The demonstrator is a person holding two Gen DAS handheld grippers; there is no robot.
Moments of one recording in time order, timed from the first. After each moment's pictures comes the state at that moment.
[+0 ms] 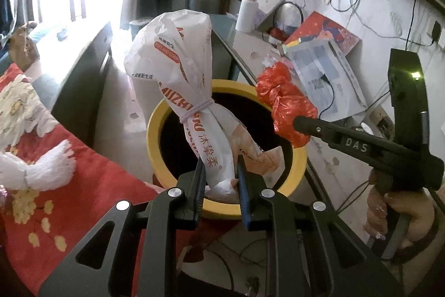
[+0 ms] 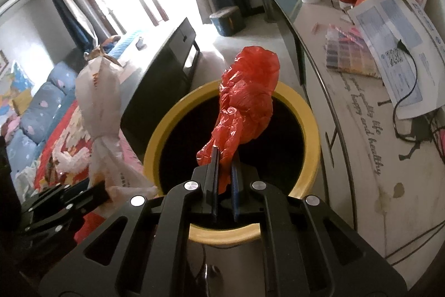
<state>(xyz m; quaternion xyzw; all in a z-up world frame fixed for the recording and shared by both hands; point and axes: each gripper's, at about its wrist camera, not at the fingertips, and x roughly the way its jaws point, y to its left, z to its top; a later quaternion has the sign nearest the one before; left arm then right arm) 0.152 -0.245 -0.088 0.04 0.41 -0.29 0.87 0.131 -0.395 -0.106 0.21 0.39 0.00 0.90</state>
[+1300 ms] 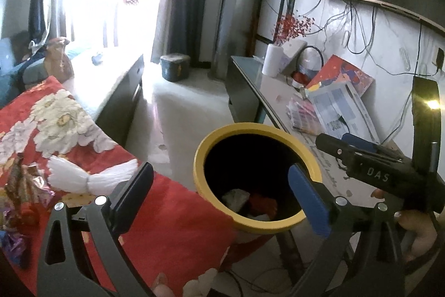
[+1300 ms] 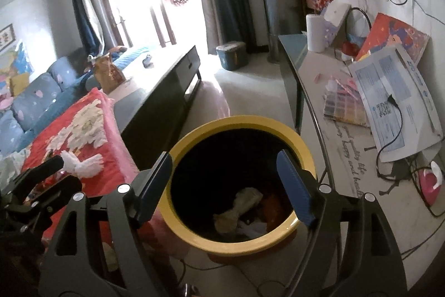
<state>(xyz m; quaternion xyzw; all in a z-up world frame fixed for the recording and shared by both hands) 0.123 -0.186 -0.041 0.01 0.30 -0.22 0.93 0.108 -0.355 -0.057 0.13 0.31 -0.02 0.94</state>
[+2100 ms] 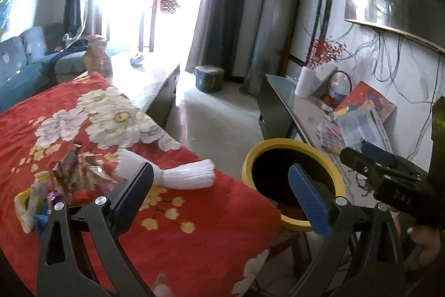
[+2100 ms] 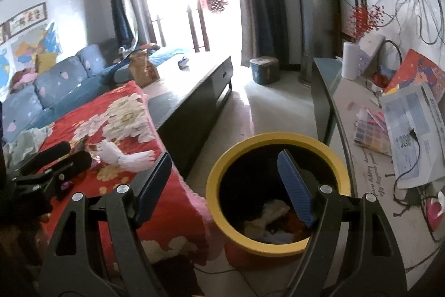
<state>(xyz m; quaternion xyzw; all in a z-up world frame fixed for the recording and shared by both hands) 0.103 -0.102 -0.019 -0.03 0.28 -0.14 0.95 0.091 -0.286 -0.027 0.07 0.27 0.05 0.96</state>
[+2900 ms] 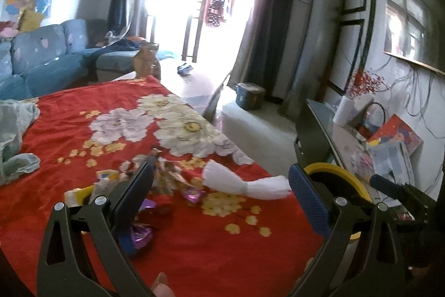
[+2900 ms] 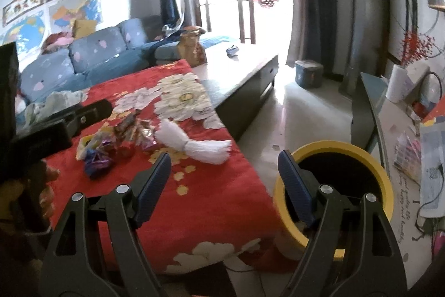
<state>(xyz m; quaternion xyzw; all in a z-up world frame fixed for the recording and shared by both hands) 0.090 -0.008 -0.004 -0.08 0.25 -0.04 0.96 0.087 -0.182 -0.020 0.00 0.29 0.16 0.95</state>
